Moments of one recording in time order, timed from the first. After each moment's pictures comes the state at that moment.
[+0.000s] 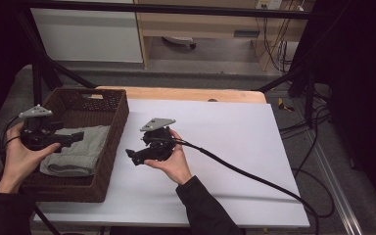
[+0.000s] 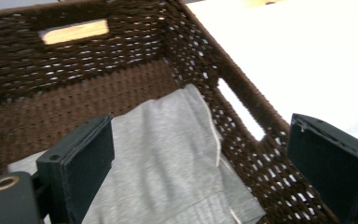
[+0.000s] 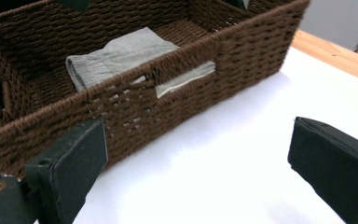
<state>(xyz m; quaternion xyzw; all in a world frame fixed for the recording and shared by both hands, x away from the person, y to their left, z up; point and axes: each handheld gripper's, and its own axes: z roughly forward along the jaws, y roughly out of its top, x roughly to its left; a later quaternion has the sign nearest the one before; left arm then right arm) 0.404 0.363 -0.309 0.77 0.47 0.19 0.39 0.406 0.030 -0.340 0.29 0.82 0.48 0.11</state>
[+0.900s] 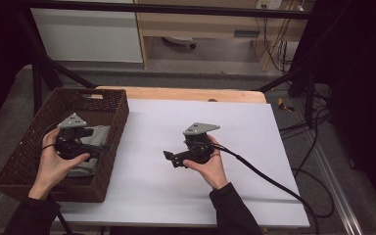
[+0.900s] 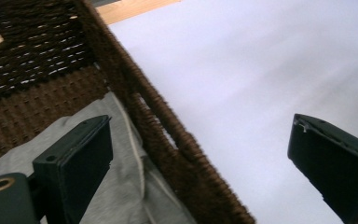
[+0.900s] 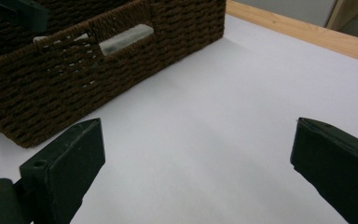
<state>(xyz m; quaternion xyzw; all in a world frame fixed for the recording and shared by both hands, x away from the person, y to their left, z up) 0.397 0.294 -0.330 0.81 0.40 0.17 0.40 0.404 -0.069 -0.357 0.33 0.80 0.48 0.12</state>
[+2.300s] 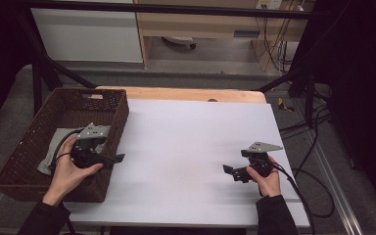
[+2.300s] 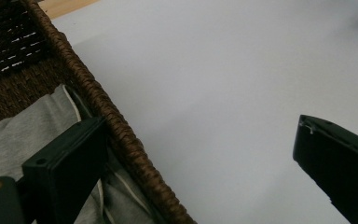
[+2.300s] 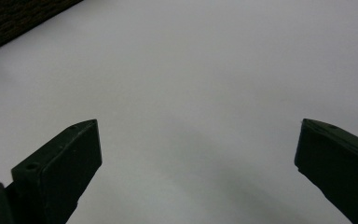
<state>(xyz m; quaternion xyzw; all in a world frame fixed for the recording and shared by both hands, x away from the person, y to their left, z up) 0.392 0.269 -0.355 0.83 0.37 0.16 0.38 0.384 -0.236 -0.417 0.41 0.78 0.45 0.13</state>
